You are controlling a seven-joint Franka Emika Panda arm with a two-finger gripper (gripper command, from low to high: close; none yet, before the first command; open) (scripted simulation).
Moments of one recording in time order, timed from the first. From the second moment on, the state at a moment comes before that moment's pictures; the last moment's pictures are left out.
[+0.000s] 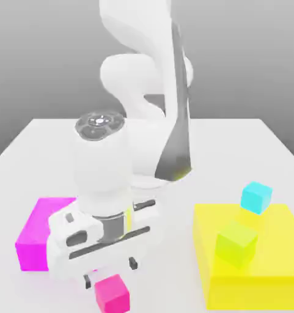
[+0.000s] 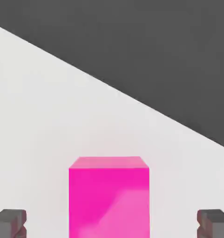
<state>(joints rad) 0.03 0.38 -0.14 -2.44 0.16 2.81 0.03</state>
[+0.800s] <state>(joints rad) 0.34 -0.08 0.01 -2.45 0.02 2.37 0.37</state>
